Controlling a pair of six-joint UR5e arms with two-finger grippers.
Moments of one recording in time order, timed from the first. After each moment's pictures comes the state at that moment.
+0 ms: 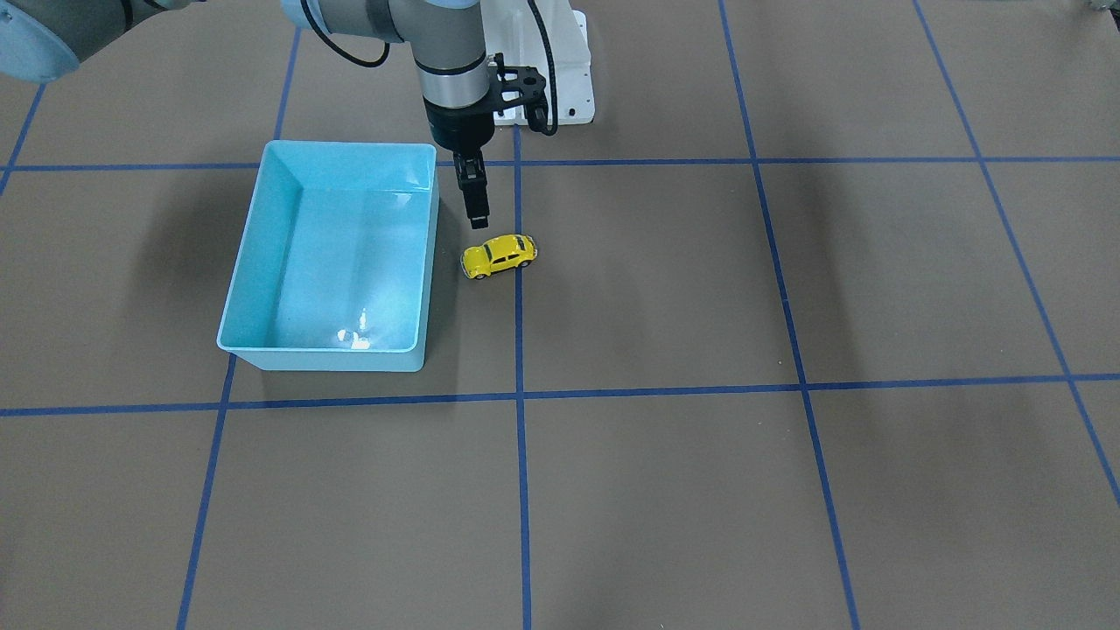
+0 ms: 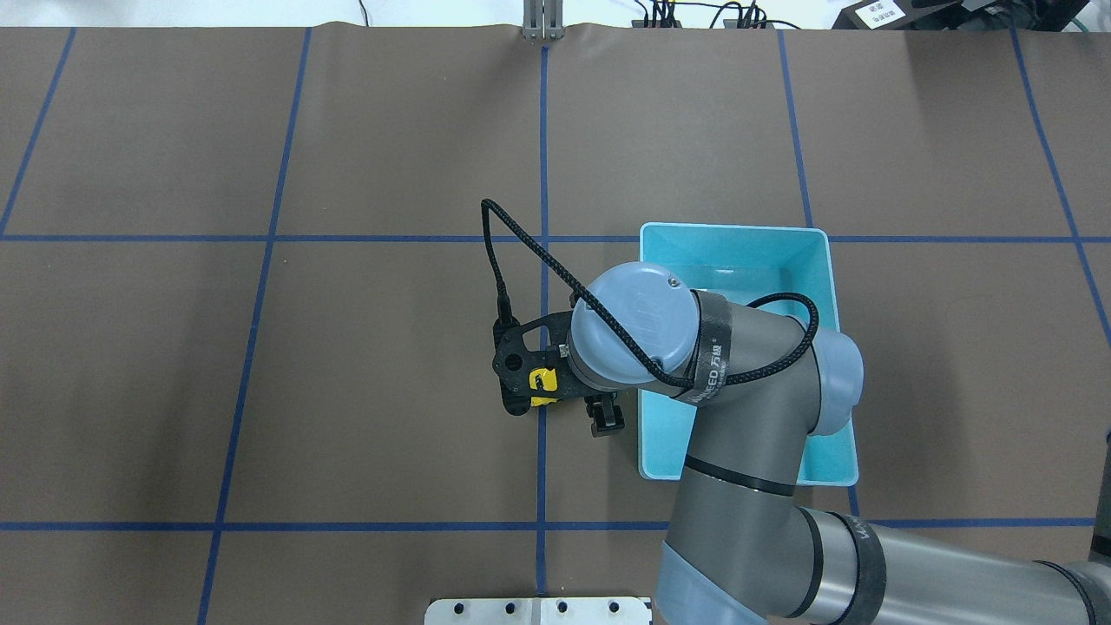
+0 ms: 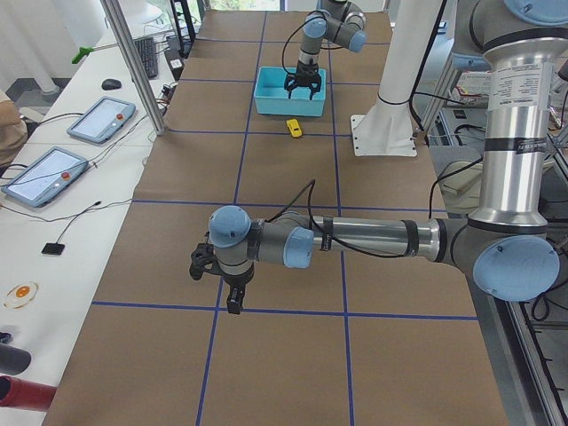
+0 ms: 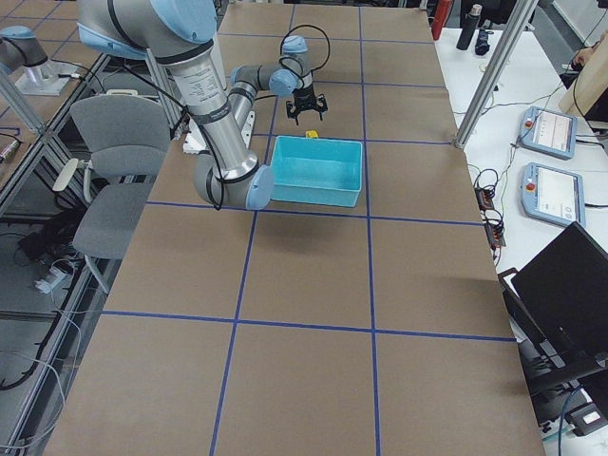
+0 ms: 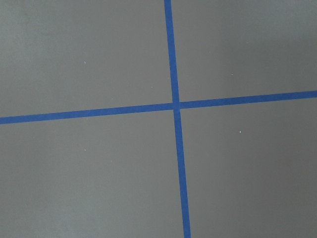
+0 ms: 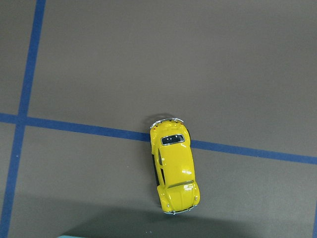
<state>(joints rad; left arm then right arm) -1.51 -1.56 -1.60 -1.67 -2.33 -0.04 0.38 -0.91 1.85 -1.69 1.67 -0.42</state>
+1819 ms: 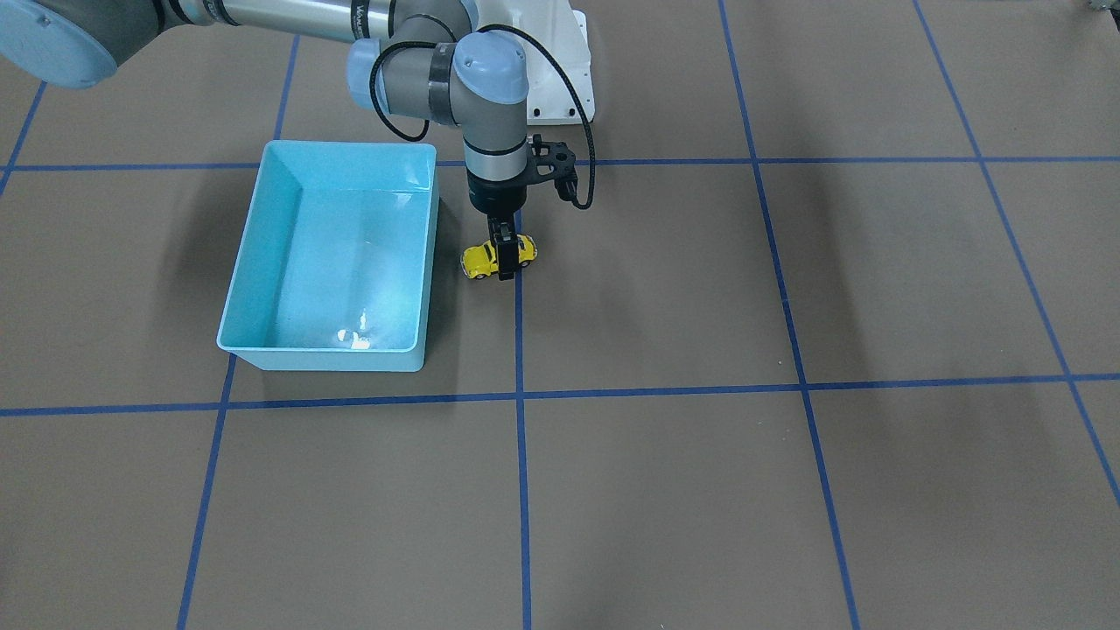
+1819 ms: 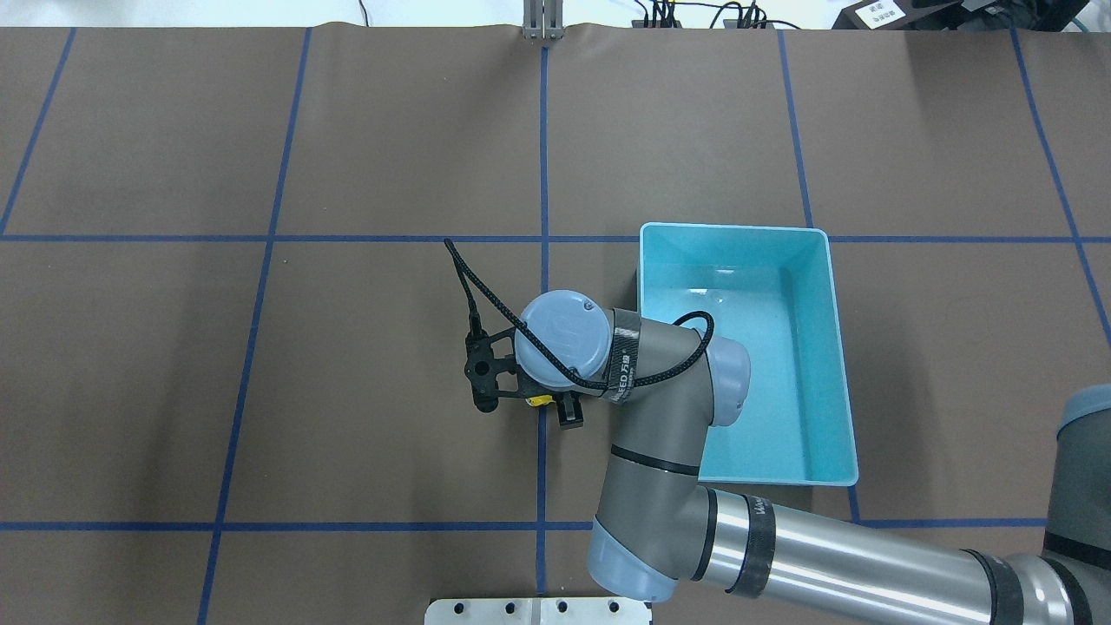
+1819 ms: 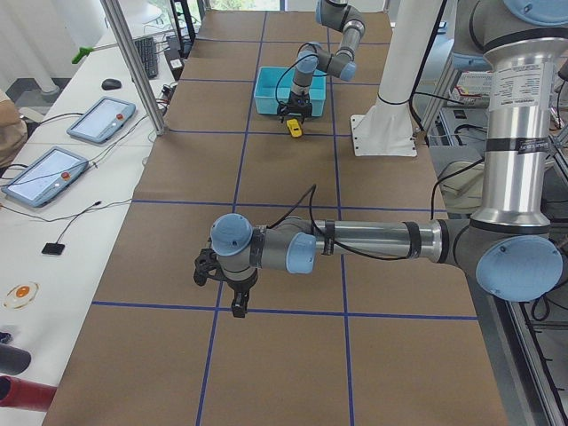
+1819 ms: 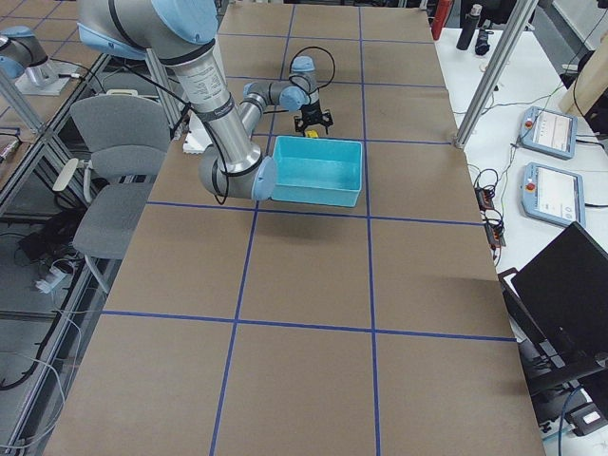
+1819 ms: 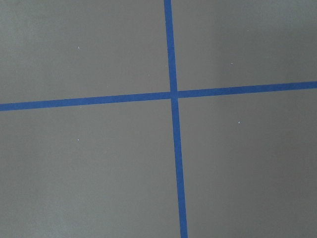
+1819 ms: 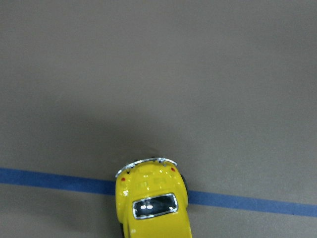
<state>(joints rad) -1.51 -1.55 -1.59 -1.67 -2.36 -0.04 0.36 -0.83 1.56 -1.54 1.64 -0.41</state>
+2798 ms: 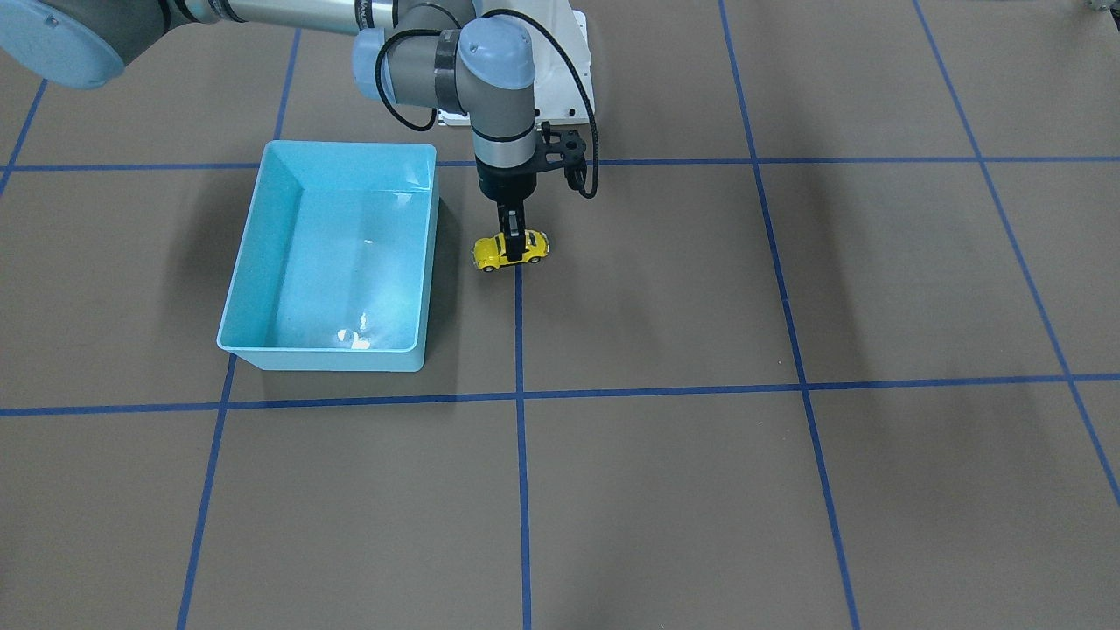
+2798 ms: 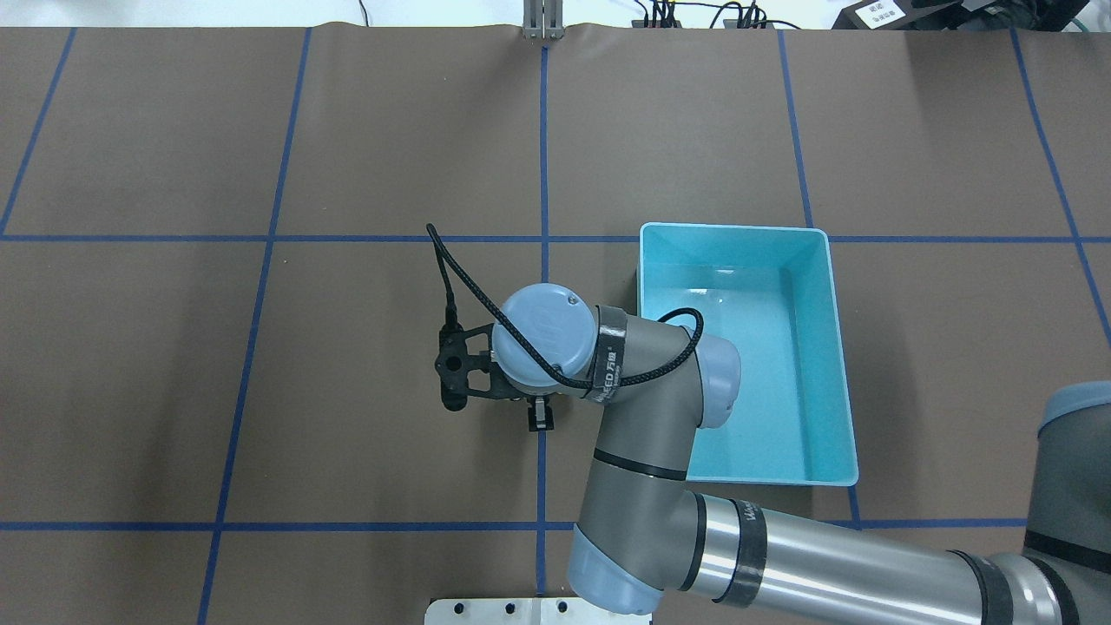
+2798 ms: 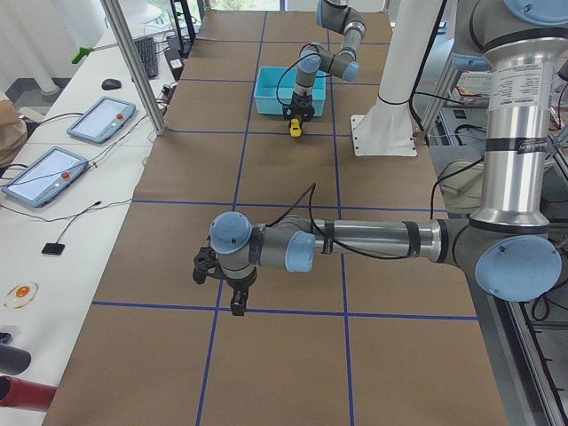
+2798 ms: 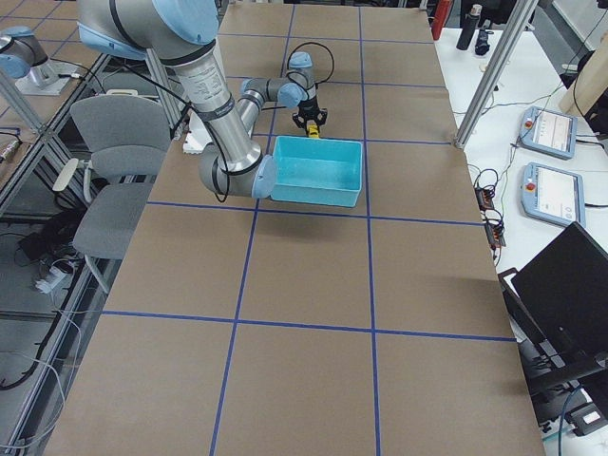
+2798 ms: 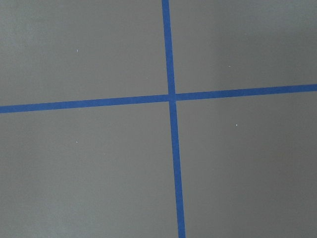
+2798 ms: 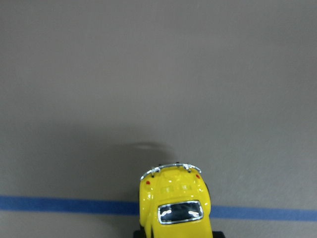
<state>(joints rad) -1.51 -1.55 -1.59 -1.67 -2.36 -0.04 0.36 -0.77 1.62 -1.58 1.69 -0.32</state>
